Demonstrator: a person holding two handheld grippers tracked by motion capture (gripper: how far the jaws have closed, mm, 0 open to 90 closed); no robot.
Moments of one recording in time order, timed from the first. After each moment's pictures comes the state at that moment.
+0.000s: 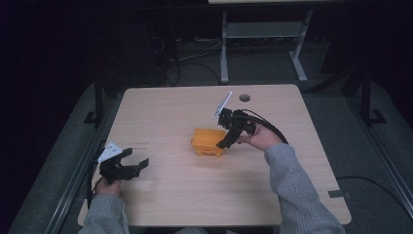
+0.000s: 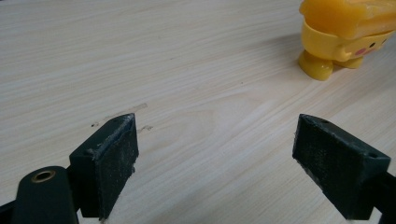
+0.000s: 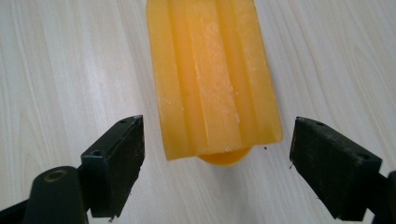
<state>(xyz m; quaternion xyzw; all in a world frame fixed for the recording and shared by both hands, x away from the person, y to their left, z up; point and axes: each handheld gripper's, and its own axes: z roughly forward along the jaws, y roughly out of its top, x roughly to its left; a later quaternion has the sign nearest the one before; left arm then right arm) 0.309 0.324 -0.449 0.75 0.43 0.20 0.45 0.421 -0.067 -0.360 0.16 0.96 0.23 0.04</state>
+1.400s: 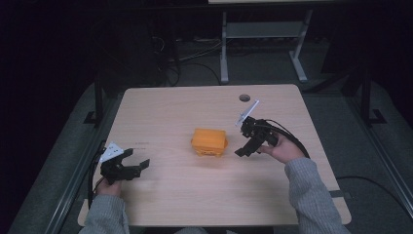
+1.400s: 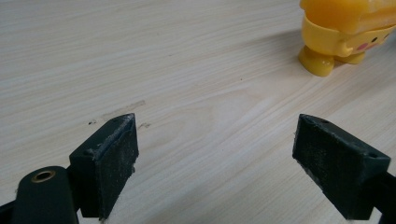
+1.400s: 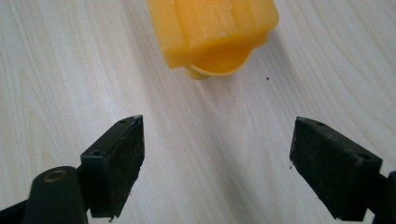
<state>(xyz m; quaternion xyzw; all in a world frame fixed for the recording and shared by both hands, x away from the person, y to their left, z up) 0.309 0.322 -0.450 0.76 0.42 0.21 0.45 0.397 -0.127 -0.376 0.22 0.95 0.24 0.04</state>
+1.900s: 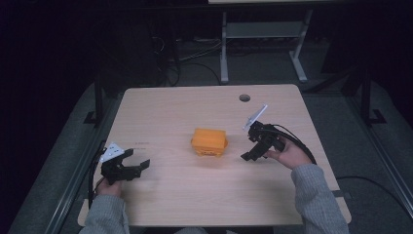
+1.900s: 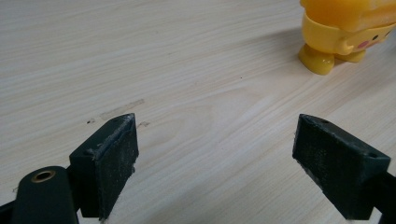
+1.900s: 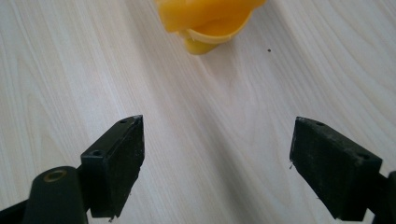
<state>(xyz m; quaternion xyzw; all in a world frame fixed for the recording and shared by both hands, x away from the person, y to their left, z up) 0.309 0.321 -0.450 0.76 0.43 0.20 0.45 0.388 -0.146 -0.386 0.24 0.94 0.24 0.03</state>
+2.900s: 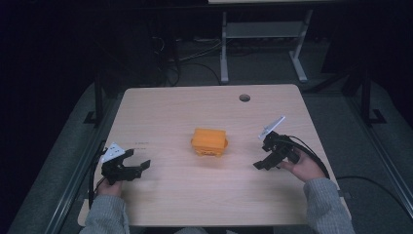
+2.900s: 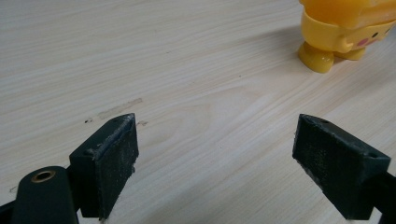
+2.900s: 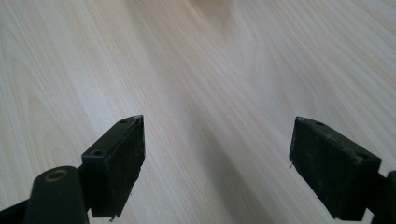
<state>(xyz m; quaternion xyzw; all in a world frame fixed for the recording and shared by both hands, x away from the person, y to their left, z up) 0.308 0.320 -0.451 0.76 0.43 0.20 0.45 0.364 -0.188 -0.411 0.29 0.93 0.25 0.02</state>
